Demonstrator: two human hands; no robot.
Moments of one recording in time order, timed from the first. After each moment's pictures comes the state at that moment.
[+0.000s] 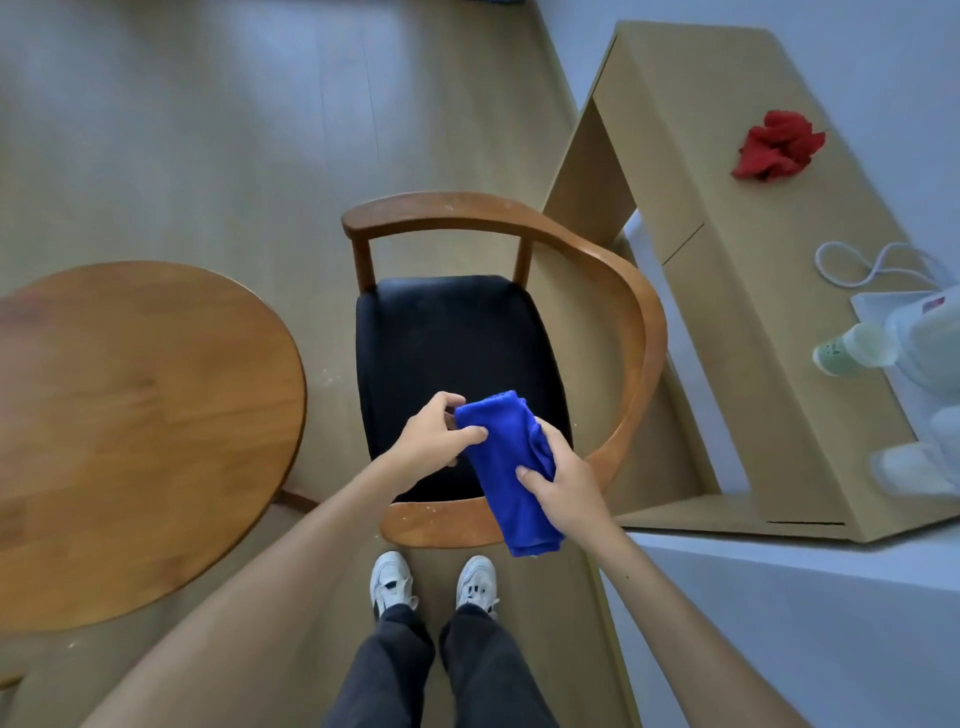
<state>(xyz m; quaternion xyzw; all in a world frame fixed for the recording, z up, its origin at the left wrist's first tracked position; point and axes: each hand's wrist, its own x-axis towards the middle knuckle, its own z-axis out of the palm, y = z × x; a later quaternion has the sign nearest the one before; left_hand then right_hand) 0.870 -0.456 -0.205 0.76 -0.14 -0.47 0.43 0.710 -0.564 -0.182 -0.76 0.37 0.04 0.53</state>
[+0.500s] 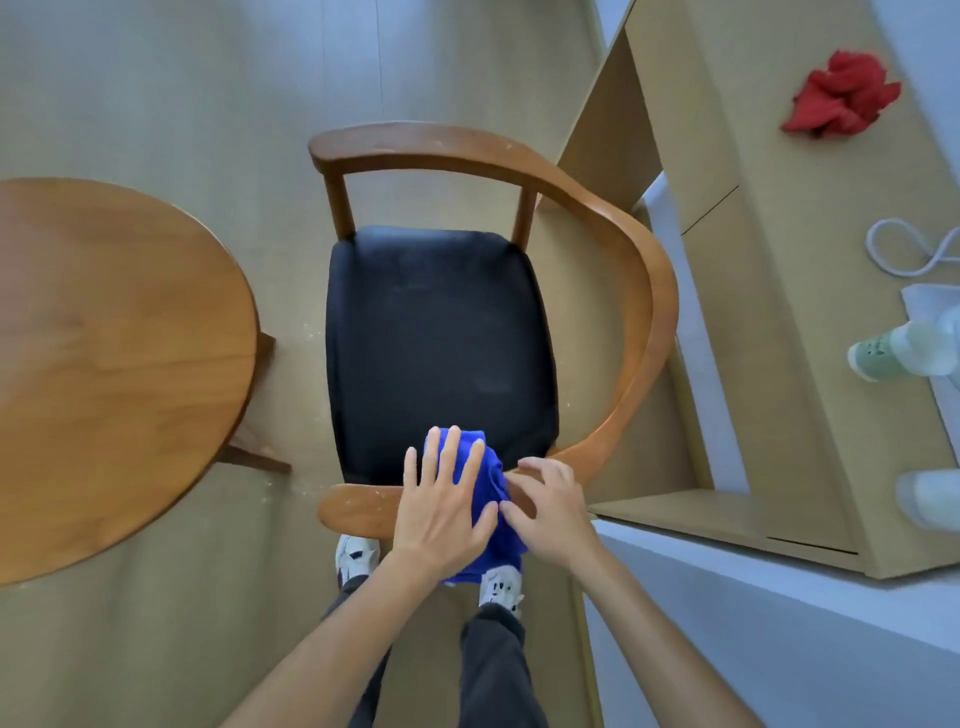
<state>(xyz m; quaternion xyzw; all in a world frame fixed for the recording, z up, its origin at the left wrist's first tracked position) 0.750 -0.470 -0.287 0.88 -0.40 -0.24 0.04 0.653 -0.608 -0.285 -0.90 0.27 0.17 0.29</state>
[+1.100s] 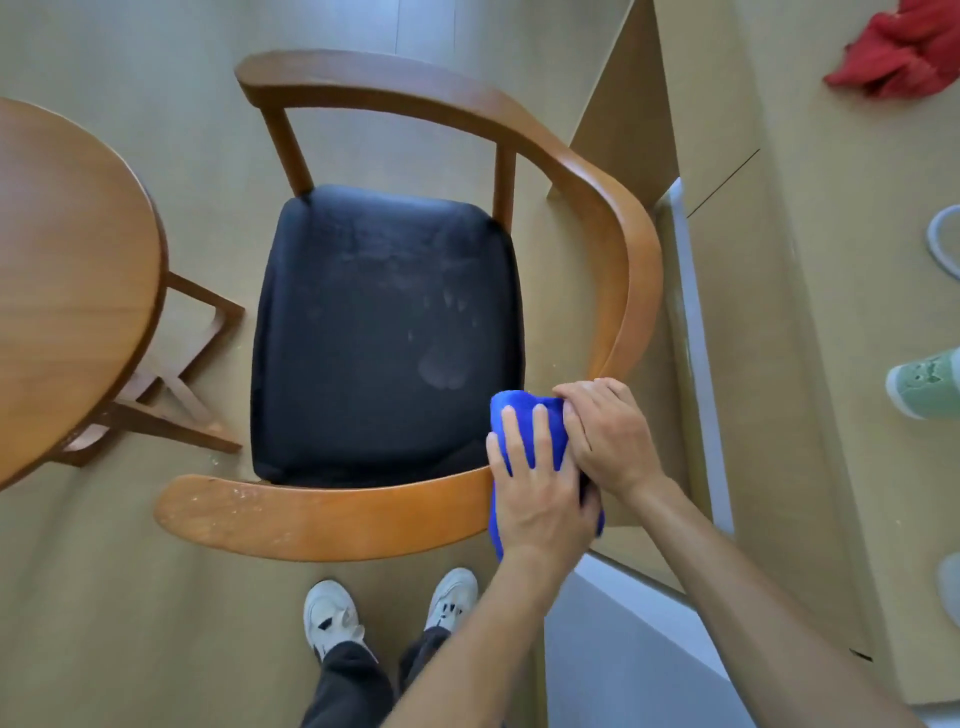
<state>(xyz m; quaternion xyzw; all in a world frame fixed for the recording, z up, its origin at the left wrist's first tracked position) 0.651 -0.677 -0.328 0.94 -0.30 -0.12 0.15 0.660 -0.801 -0.326 -0.99 0.08 -0.08 0.13</state>
